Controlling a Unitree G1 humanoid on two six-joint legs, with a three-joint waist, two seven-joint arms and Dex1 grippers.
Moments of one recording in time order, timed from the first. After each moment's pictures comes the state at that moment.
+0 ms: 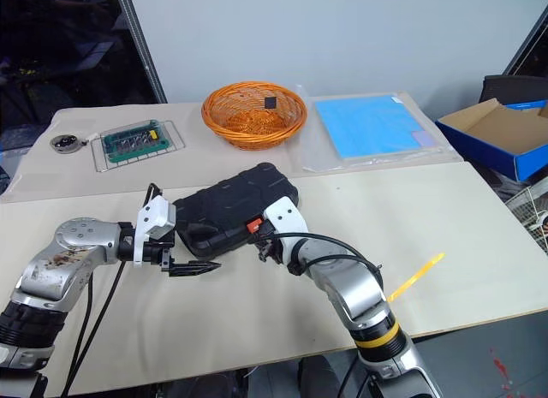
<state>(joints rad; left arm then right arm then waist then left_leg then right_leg) -0.37 0.80 -0.07 -0.12 -0.39 0.44 -1.20 -0.49 -0.20 0.33 -0.31 0.21 0.98 0.33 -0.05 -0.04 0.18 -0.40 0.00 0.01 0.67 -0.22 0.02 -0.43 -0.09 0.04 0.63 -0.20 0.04</state>
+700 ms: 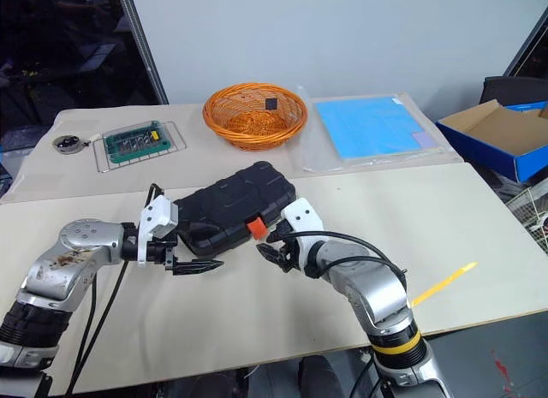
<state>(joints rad) -0.38 0.77 -0.07 -0.10 -0.39 0.43 -1.18 -0.43 -0.25 0.21 -0.45 0.30 1.09 0.39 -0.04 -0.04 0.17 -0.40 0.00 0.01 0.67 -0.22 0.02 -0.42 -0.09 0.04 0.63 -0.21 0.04</state>
